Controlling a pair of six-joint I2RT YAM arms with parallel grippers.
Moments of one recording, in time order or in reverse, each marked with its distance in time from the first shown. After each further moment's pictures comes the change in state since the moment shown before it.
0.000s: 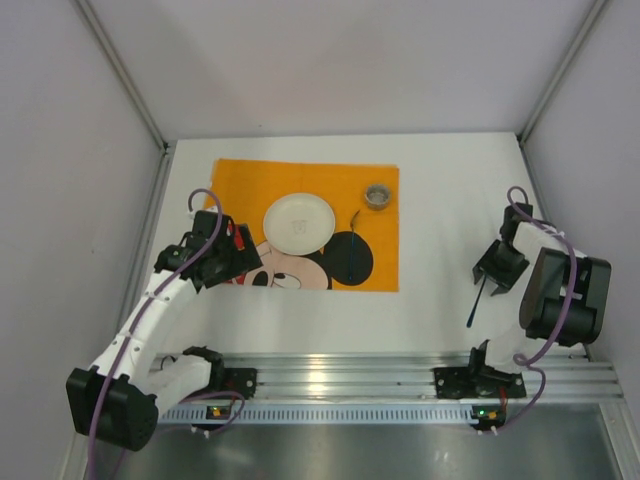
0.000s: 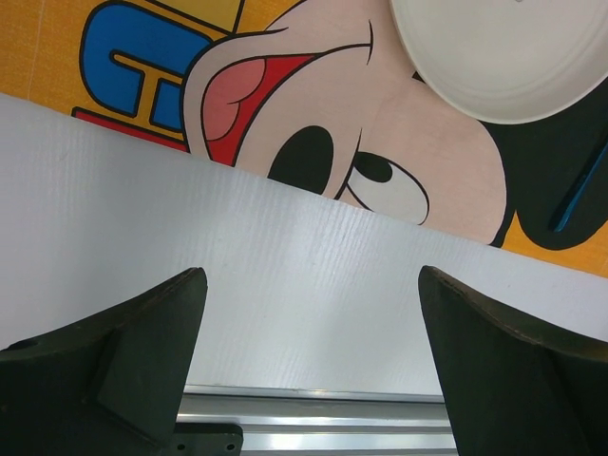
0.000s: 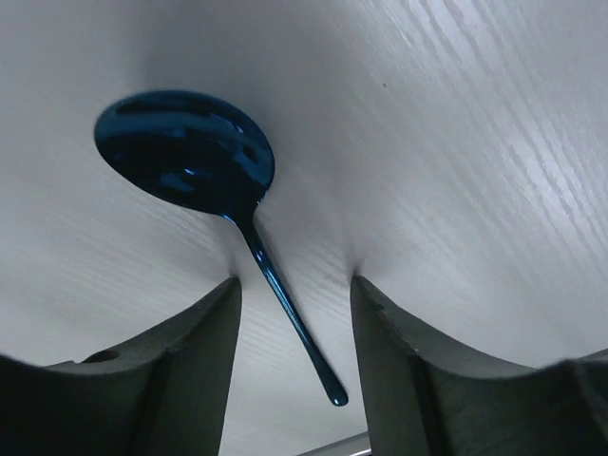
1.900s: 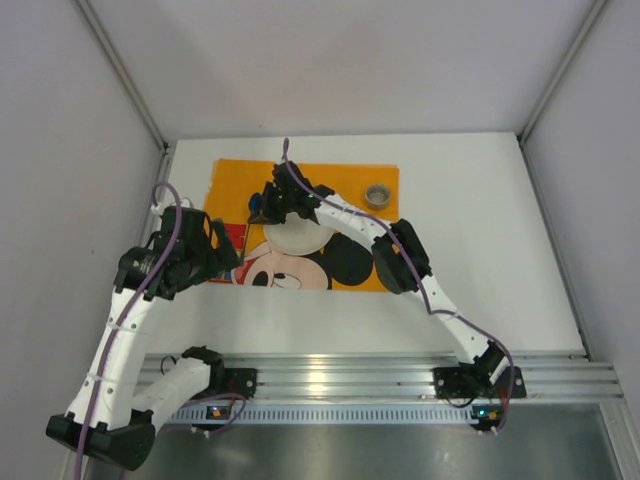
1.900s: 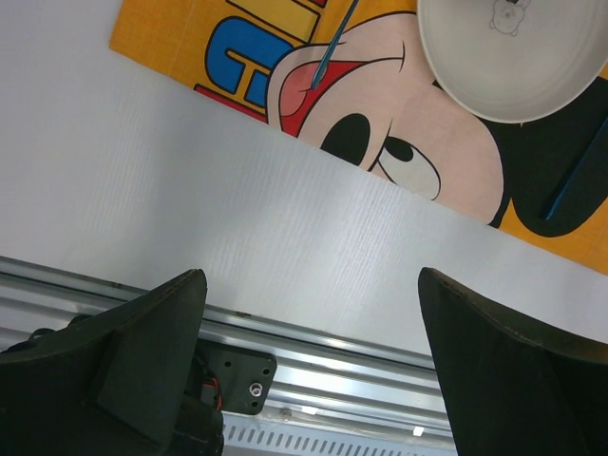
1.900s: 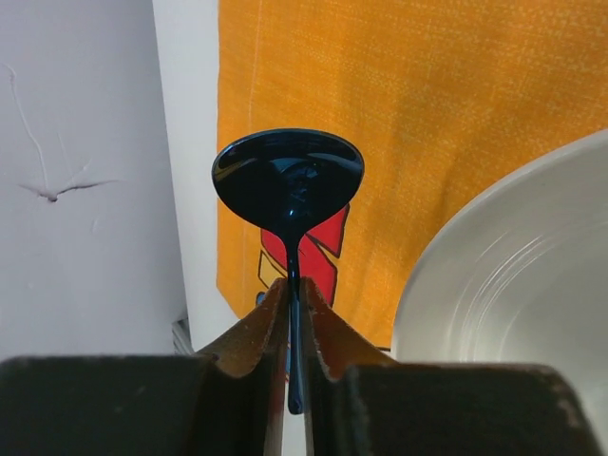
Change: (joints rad) left arm 0.000 -0.110 0.299 -0.381 -0.130 -0.020; right arm 1.072 1.119 1.552 0.418 -0.426 0.536
